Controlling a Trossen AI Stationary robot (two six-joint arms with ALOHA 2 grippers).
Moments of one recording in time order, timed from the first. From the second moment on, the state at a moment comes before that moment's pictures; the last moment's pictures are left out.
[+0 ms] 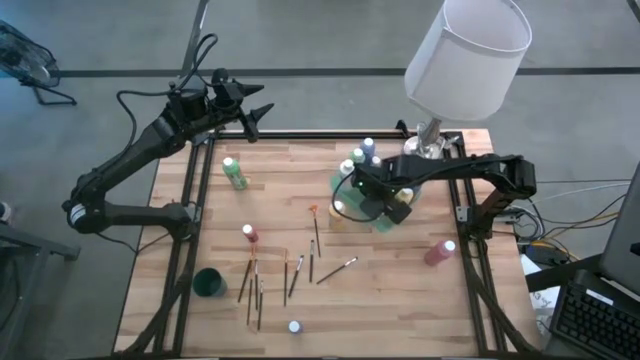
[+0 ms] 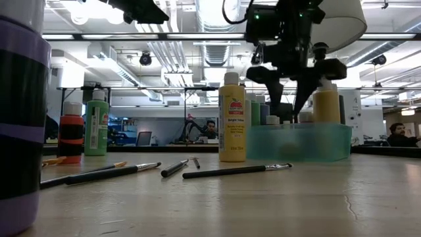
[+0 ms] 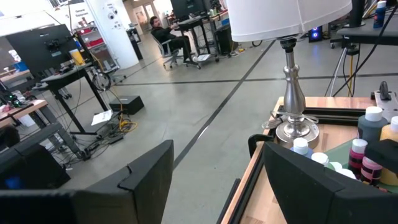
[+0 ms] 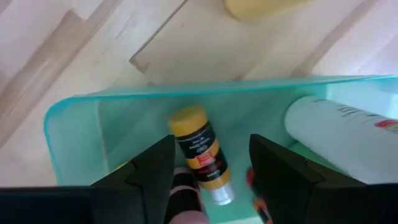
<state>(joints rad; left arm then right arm) 0.71 1.04 1.17 -0.20 0.11 0.31 -0.18 1.64 1.21 -0.94 0.01 -0.95</state>
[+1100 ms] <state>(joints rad) 0.71 1.04 1.17 -0.20 0.11 0.31 -0.20 1.84 1.17 -0.83 0.08 -1.03</state>
